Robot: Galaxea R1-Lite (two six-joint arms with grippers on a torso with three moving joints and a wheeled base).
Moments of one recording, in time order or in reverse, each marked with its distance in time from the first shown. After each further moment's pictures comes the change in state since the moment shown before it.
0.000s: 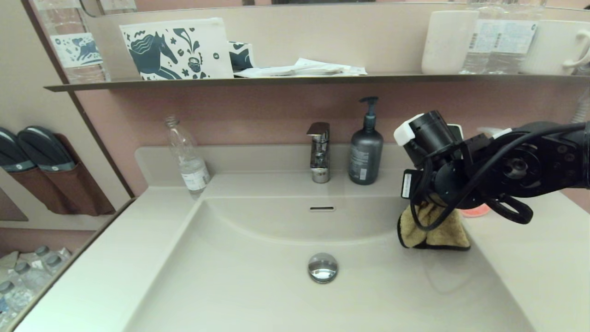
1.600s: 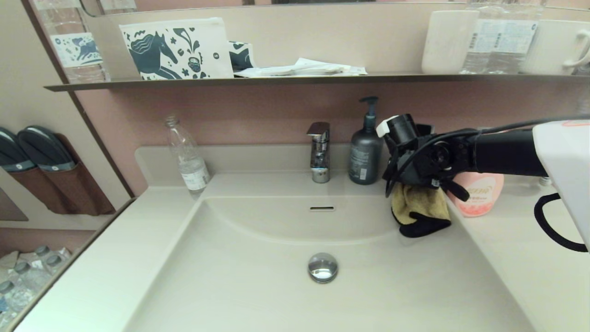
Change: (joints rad) left arm 0.000 0.000 0.000 0.000 0.000 0.000; right arm -0.141 0.343 -0.393 -0.021 0.007 -0.035
